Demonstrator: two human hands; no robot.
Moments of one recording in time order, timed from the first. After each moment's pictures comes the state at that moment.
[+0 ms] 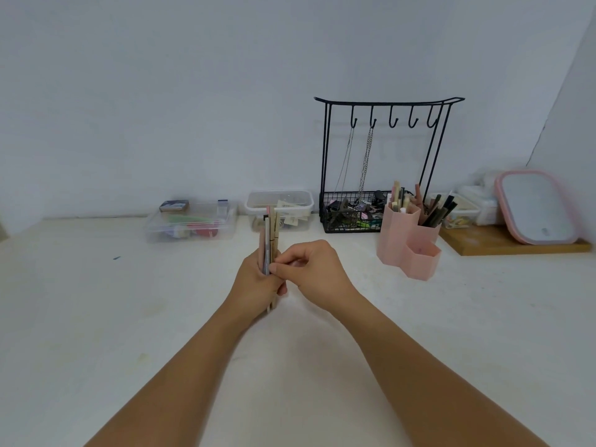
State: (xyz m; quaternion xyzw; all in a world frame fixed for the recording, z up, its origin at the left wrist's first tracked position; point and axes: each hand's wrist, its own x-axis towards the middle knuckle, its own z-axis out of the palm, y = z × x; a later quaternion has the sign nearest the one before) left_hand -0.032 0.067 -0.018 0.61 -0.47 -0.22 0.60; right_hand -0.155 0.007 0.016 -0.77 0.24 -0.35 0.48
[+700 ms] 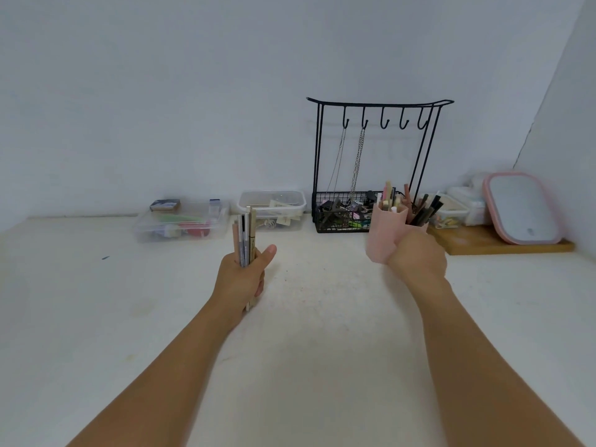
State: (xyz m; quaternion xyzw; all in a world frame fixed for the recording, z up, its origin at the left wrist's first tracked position) left_hand -0.028 0.066 -0.013 0.61 -0.32 -0.27 0.67; right_hand -0.256 -0.104 0.021 -0.71 0.66 -0.23 0.09
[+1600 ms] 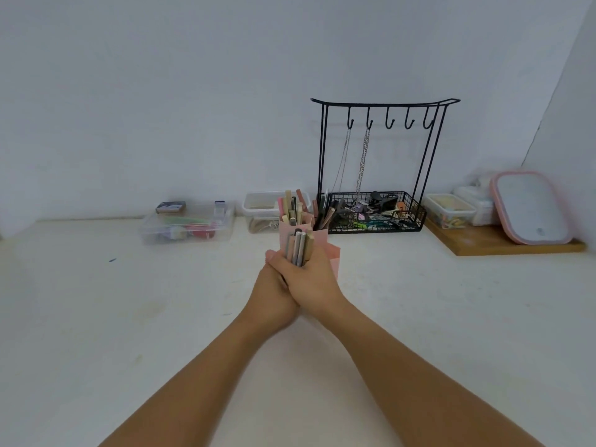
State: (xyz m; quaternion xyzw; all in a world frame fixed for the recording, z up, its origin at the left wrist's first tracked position) left_hand -0.077 0.073 -0.009 0.64 -0.49 -0.18 0.56; right_hand -0.147 0.031 0.022 -0.69 0.33 -0.39 0.51
